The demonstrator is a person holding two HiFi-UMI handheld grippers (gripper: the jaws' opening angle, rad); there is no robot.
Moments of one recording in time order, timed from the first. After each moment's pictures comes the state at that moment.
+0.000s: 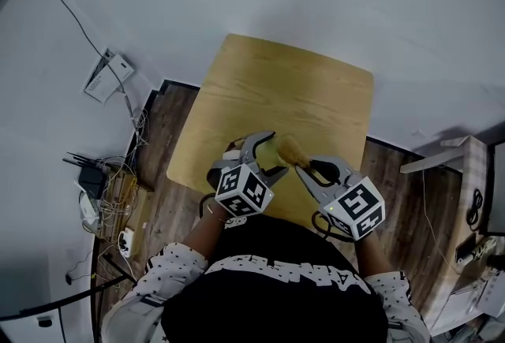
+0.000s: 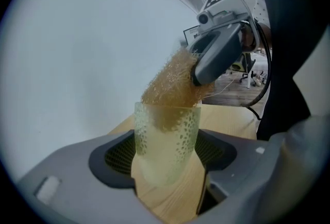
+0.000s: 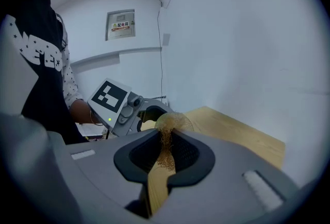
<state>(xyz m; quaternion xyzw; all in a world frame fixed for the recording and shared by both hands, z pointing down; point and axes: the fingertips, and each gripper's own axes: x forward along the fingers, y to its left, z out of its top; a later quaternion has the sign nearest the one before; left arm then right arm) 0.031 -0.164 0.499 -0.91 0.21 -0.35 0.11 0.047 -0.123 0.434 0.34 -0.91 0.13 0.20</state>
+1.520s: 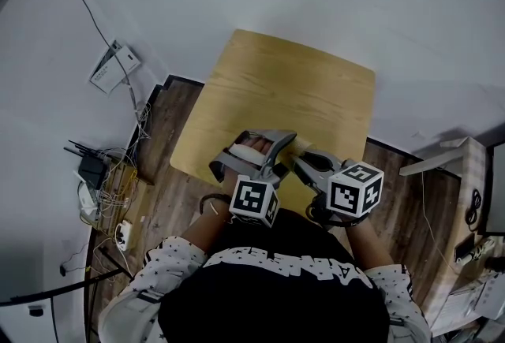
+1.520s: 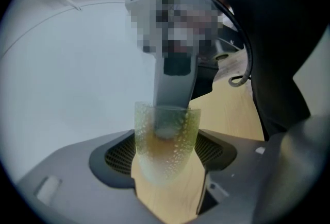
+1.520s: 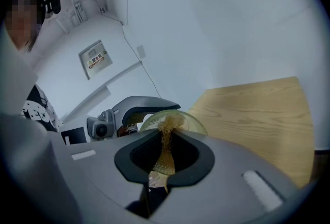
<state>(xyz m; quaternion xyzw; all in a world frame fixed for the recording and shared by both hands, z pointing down) 0.048 -0.120 0.462 -0.83 0.15 -0.40 0.37 0.025 -0.118 0.442 0.33 -0.87 0.36 0.06</state>
